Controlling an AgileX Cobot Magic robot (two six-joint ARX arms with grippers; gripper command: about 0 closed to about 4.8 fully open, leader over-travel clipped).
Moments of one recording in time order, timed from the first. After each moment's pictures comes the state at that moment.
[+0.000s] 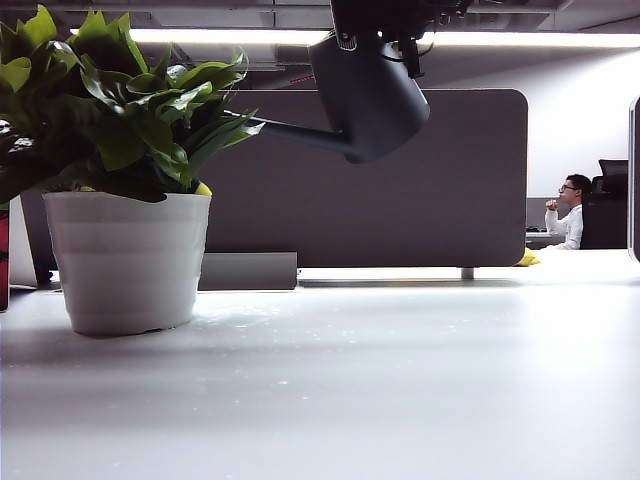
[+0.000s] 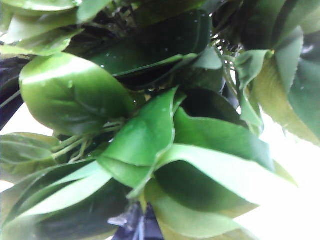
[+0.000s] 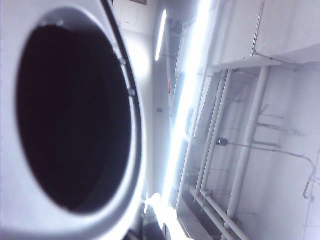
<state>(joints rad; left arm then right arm) -0.20 0.90 0.97 -0.78 0.08 0.09 0.36 2.13 2.08 0.35 0.01 -1.82</state>
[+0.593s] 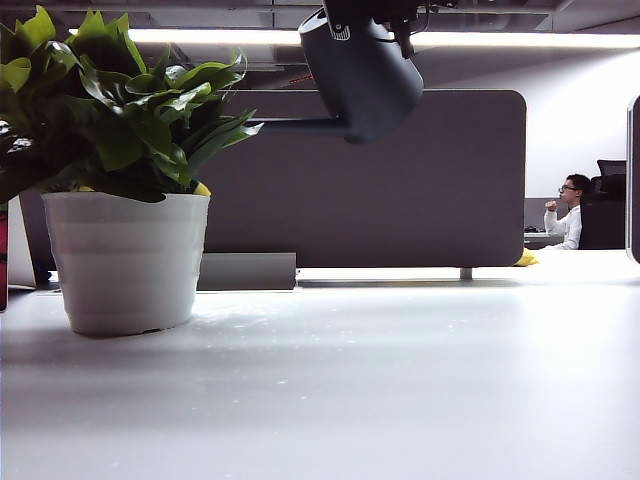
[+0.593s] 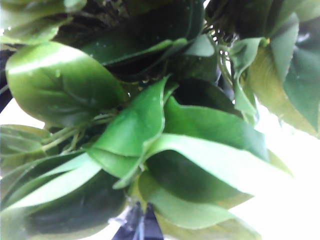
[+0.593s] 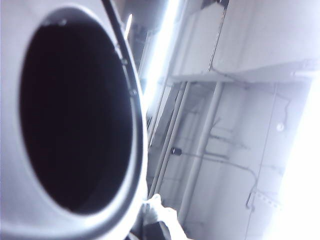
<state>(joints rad) -0.20 0.90 0.97 -0.80 0.08 0.09 0.38 2.13 2.08 0.47 -0.06 -1.97</state>
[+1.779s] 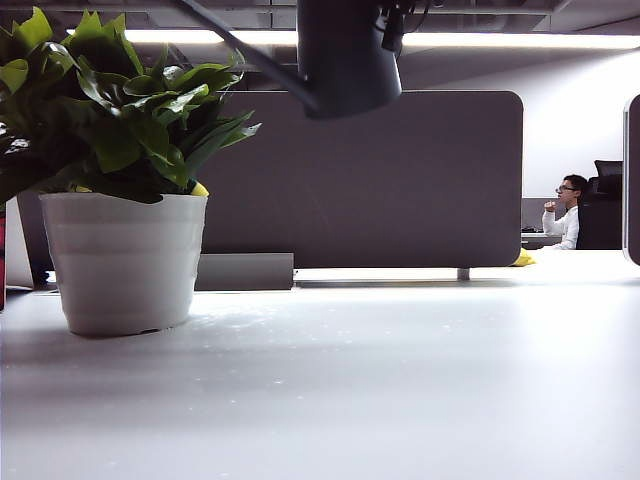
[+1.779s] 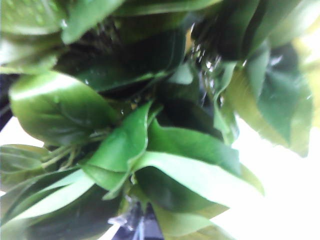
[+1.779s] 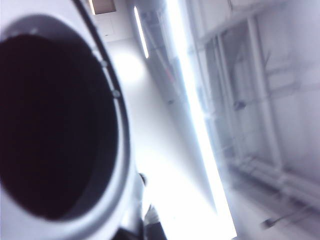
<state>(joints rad) -0.21 0.87 0.98 -0.77 0.10 0.09 0.38 2.08 2.08 0.40 0.05 -1.35</state>
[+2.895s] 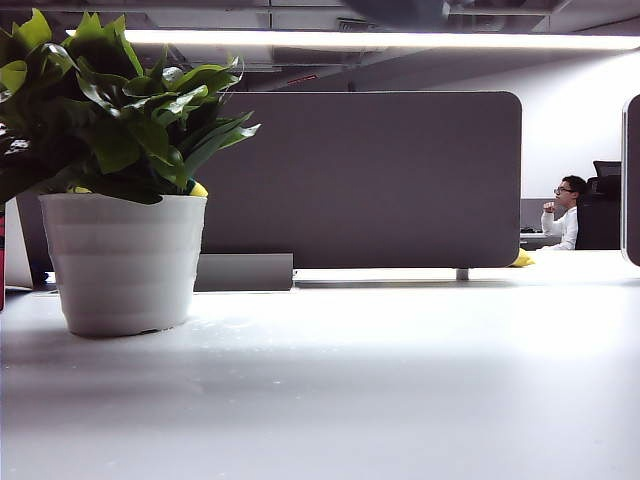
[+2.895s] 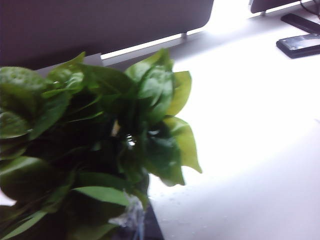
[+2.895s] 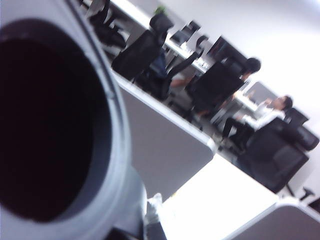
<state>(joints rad) -0.27 0.64 0.98 -0.69 0.27 0.10 0.38 1.44 1.62 -0.18 0.27 -0.61</state>
